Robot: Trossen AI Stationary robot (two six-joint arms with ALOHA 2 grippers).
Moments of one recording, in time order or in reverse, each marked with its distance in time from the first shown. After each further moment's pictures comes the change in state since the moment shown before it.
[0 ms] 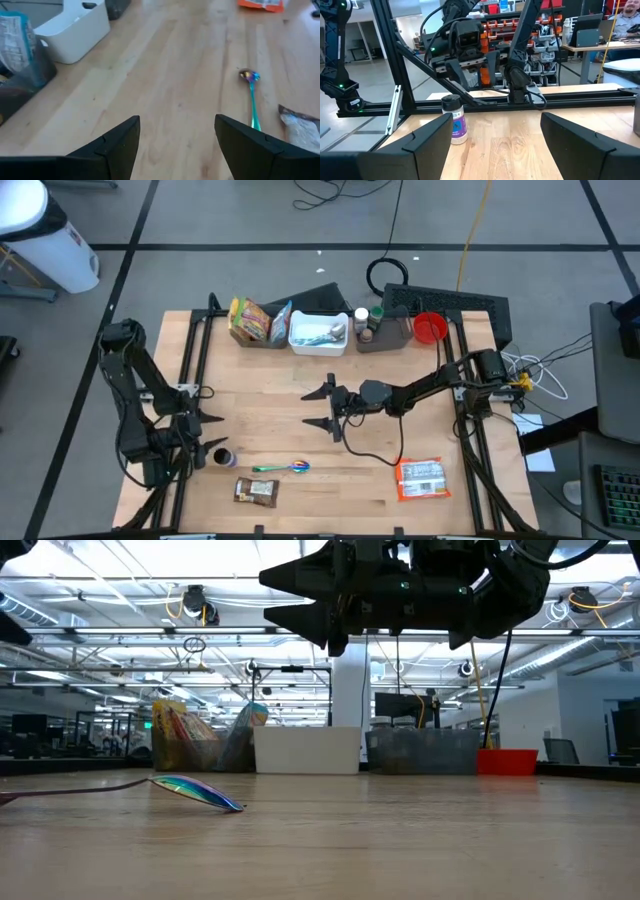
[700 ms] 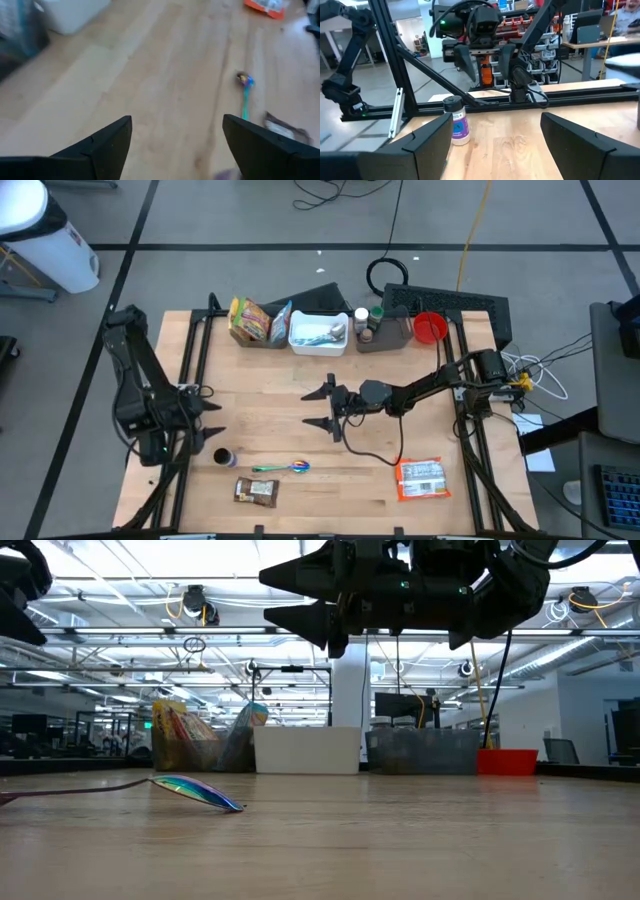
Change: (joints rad) left arm 0.114 -0.319 0.000 0.008 0.116 0.143; right arm 0.000 0.000 0.000 0.001 0.000 0.017
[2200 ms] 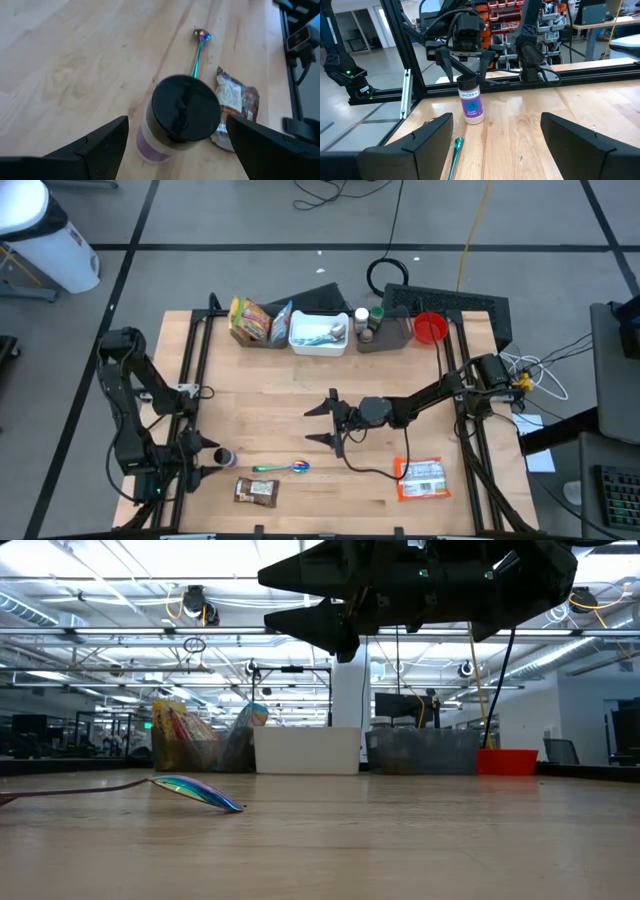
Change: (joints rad) left arm -0.204 0.474 0.005 0.370 0.045 -0.289; right arm 0.109 0.000 0.000 -0.092 0.110 0.040
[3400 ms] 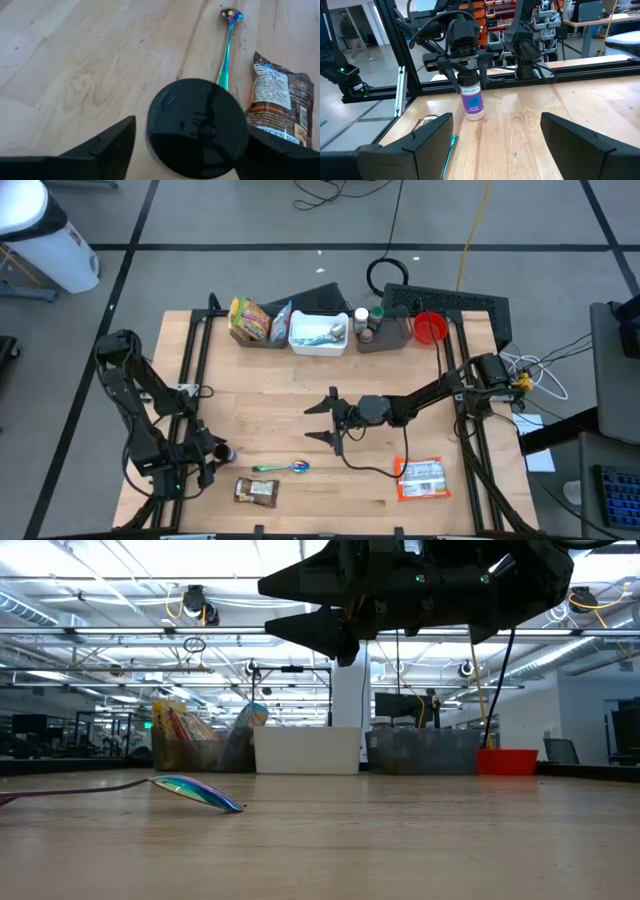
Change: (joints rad) left arm 0.168 -0.018 -0.007 0.007 0.105 0.250; right arm -0.014 0.000 0.000 -0.017 0.001 0.000
